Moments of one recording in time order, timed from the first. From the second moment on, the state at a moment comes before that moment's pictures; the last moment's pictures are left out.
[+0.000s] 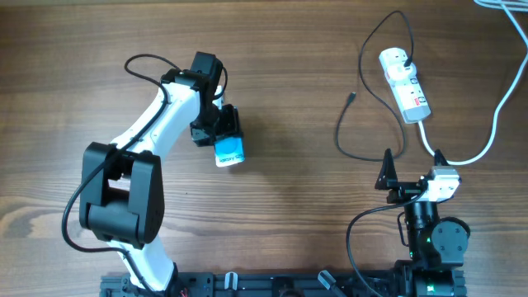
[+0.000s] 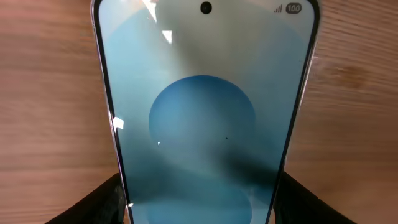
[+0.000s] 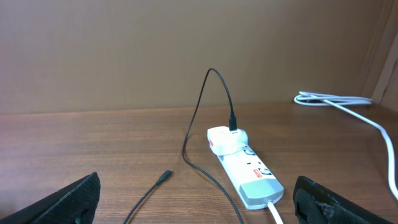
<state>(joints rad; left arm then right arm) -0.26 1.92 1.36 -0.97 0.25 -0.45 -0.03 0.01 0.01 0.00 -0.03 0.04</state>
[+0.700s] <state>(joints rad) -0.26 1.92 1.36 -0.97 0.96 -0.64 -0.03 0.01 0.01 0.00 -0.03 0.04</state>
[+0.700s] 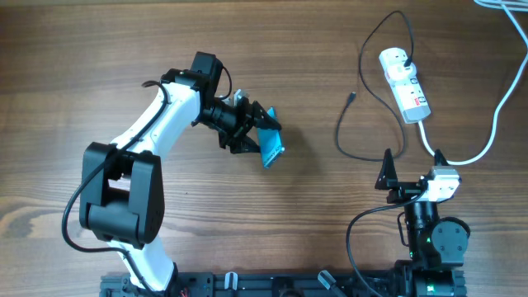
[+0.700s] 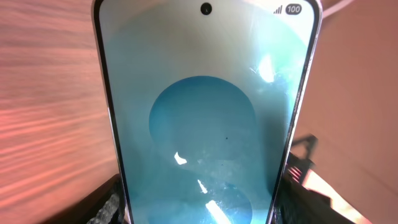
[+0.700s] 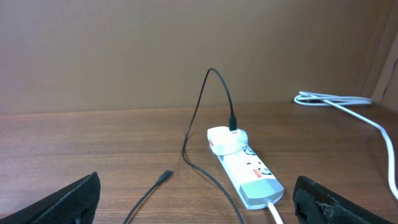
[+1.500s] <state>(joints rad) -0.26 1.92 1.36 -0.97 1.13 -0.70 -0.03 0.01 0.01 0.00 -0.07 0.12</state>
